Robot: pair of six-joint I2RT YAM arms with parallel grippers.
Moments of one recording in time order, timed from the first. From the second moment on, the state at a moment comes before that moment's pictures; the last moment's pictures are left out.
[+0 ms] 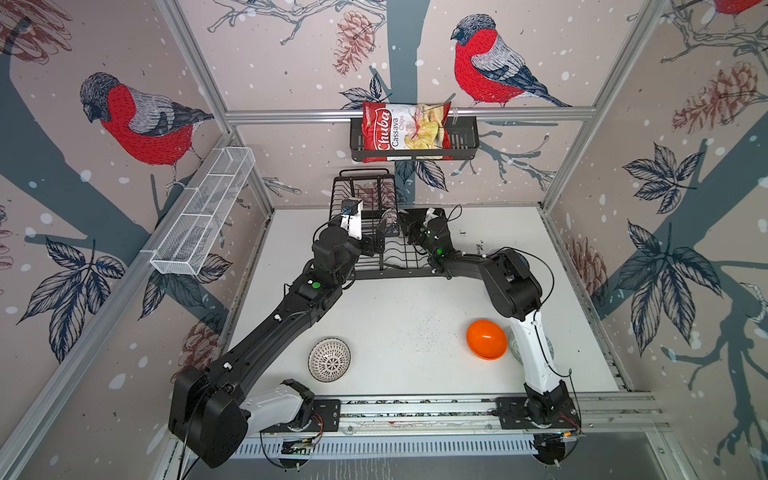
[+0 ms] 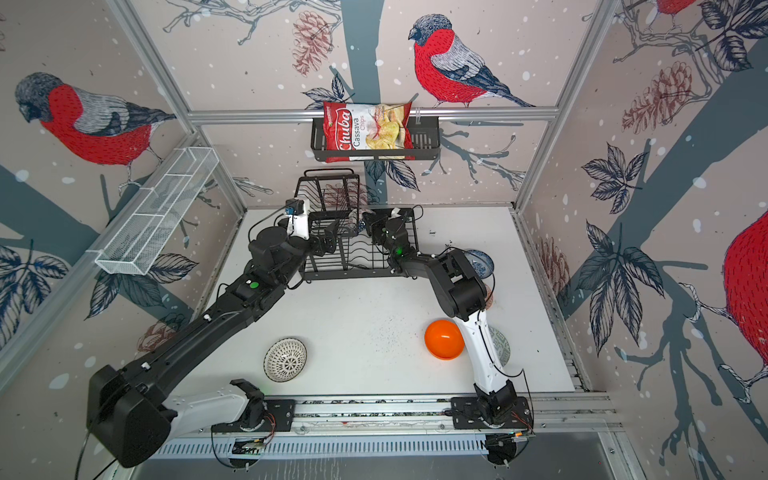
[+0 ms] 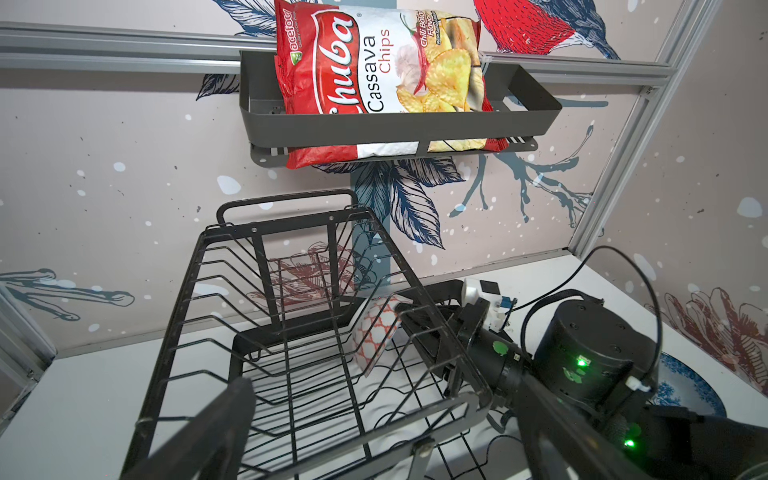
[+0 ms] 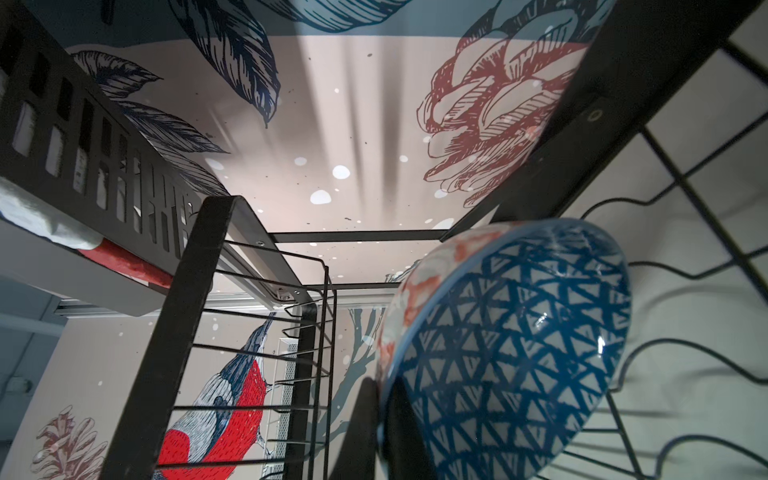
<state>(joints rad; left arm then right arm) -0.51 1.20 0.98 0.12 -0.18 -0.07 0.59 2.34 1.52 0.85 -0.12 1.55</state>
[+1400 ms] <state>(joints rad) -0.43 1.22 0.98 0.12 -0.08 -0.15 0.65 2.52 1.61 1.01 0.11 1.78</state>
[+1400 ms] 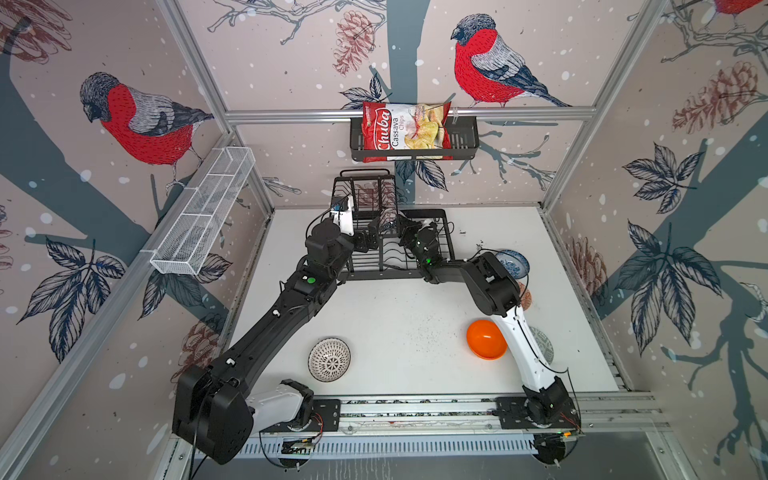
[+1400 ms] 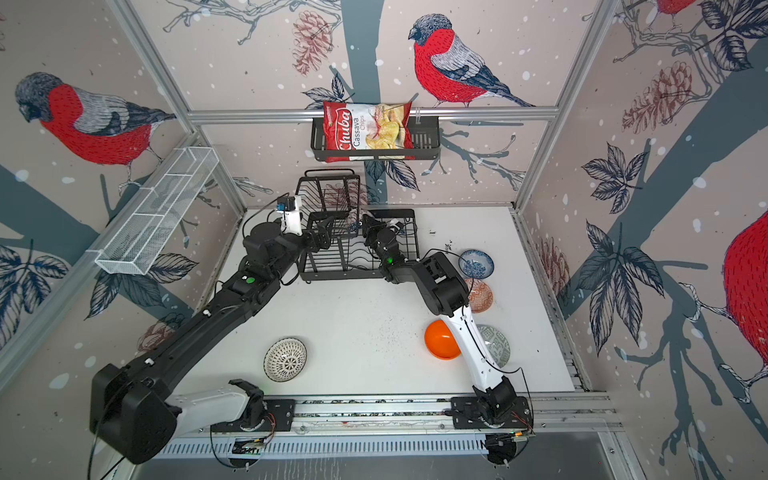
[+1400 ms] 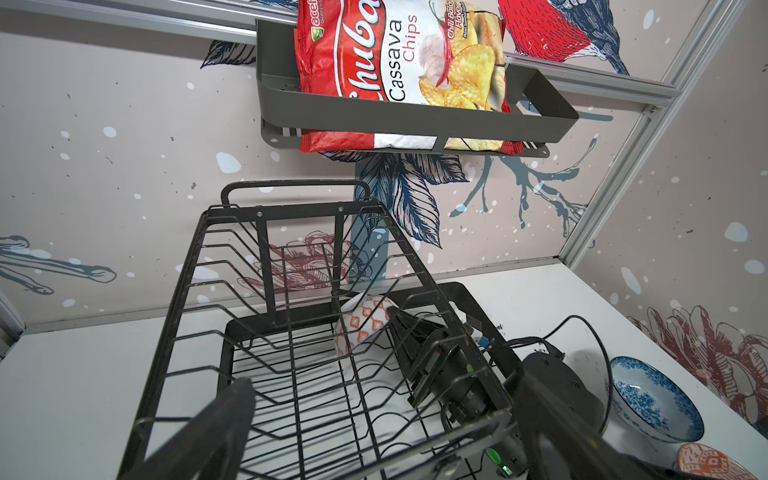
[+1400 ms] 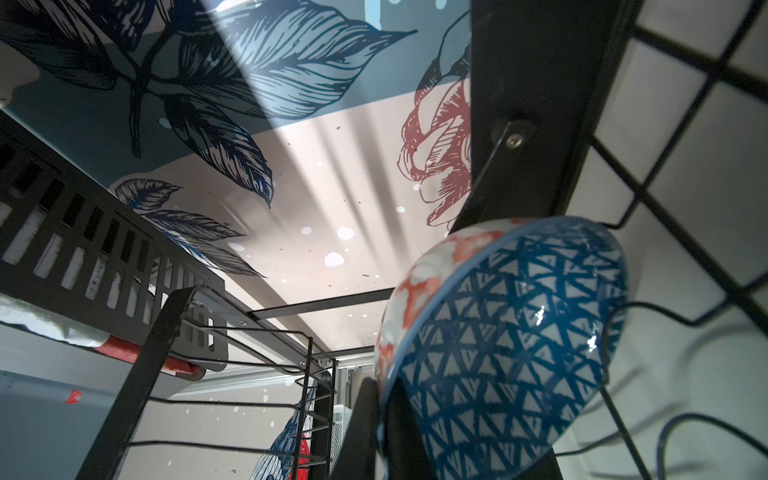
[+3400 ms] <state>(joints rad) -0.40 1.22 0.98 0.12 -0.06 -0.17 0.60 2.30 1.38 0.98 0.12 1.83</state>
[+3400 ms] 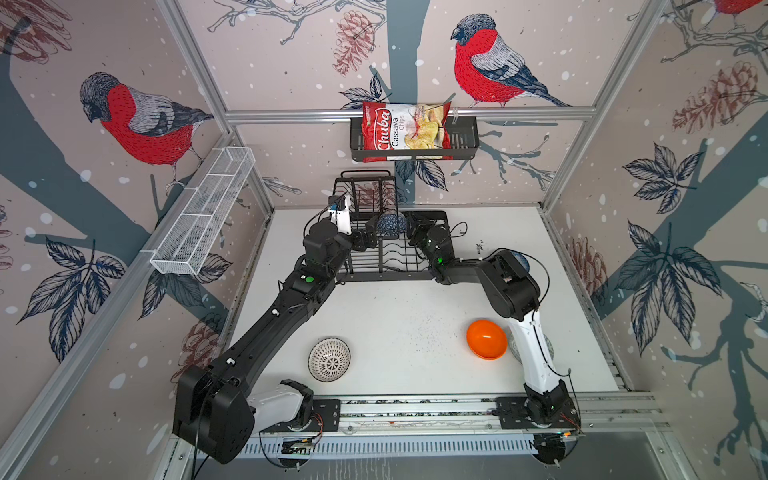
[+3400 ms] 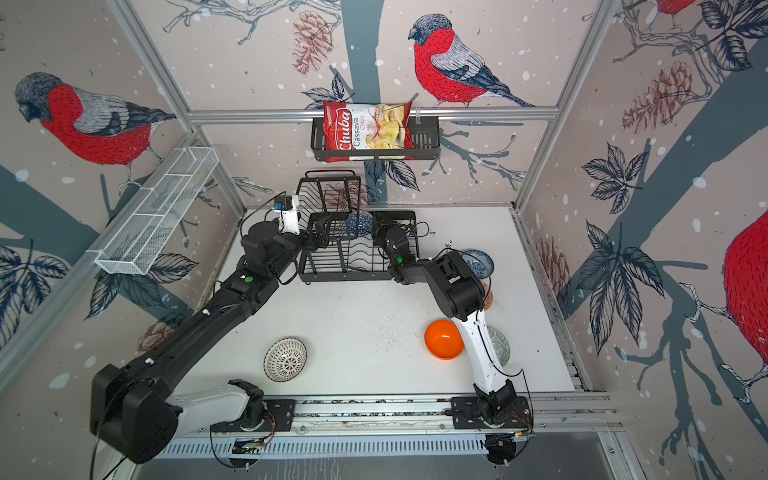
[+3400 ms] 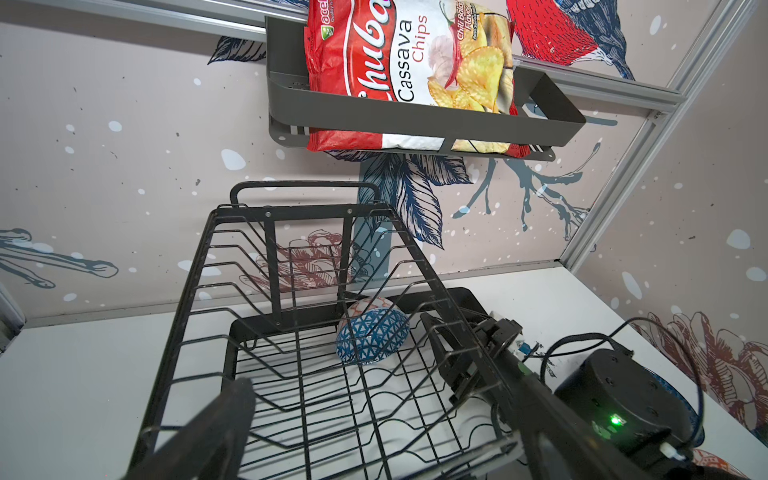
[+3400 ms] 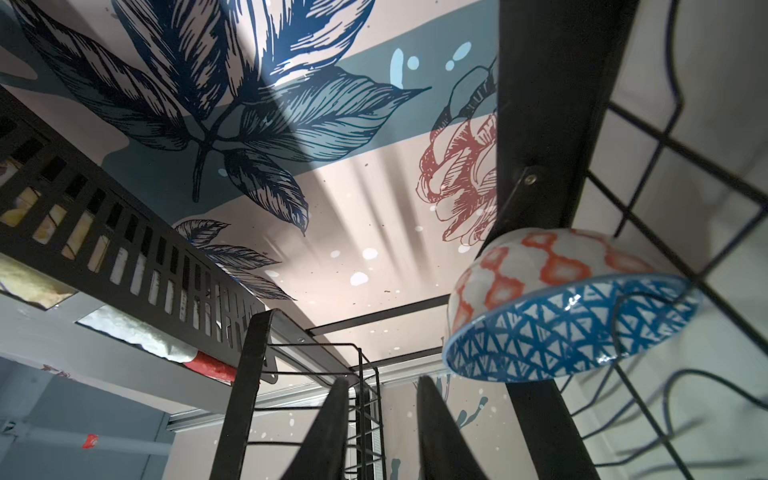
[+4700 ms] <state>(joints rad) -0.36 1.03 1.03 -0.56 -0.23 -0.54 0.49 1.53 1.13 0.06 0.00 0.85</state>
